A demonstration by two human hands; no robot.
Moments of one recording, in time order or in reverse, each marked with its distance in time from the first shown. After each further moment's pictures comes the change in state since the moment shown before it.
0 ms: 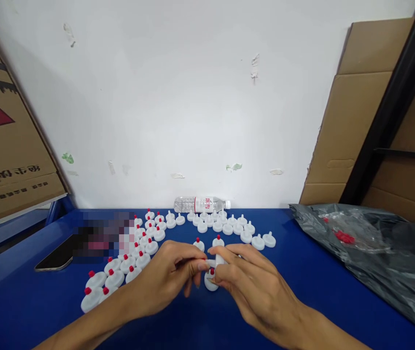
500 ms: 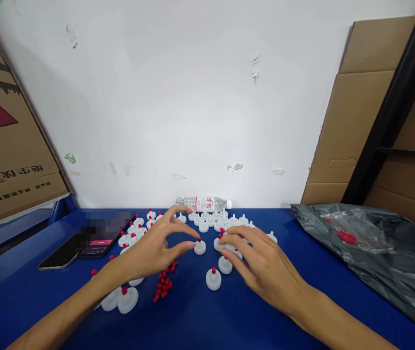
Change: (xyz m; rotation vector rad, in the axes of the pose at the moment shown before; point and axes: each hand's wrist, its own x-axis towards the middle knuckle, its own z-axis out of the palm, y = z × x) left_hand 0.005 -0.014 -0.042 0.399 0.132 -0.028; right_hand 0.009 0.025 0.000 -0.160 -0.064 0.141
